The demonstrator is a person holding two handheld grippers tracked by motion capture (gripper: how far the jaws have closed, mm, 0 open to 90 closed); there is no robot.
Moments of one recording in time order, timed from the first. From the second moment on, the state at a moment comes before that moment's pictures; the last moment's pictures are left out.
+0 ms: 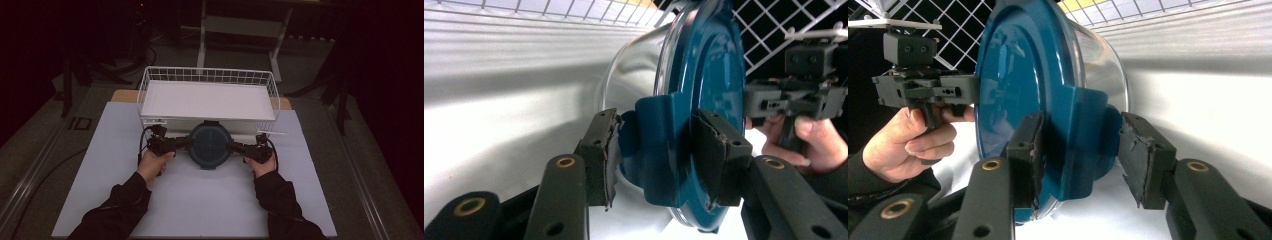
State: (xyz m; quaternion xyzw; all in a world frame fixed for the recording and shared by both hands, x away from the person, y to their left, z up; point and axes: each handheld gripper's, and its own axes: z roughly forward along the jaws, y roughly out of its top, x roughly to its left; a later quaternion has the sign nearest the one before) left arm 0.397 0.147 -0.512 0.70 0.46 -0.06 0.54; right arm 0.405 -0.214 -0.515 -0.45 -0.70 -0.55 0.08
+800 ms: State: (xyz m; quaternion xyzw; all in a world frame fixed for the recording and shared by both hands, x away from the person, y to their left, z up) left arm 0.404 0.145 -0.513 0.70 0.47 0.03 0.54; right arm 0.412 -0.199 -0.504 -0.48 -0.70 -0.53 -0.02
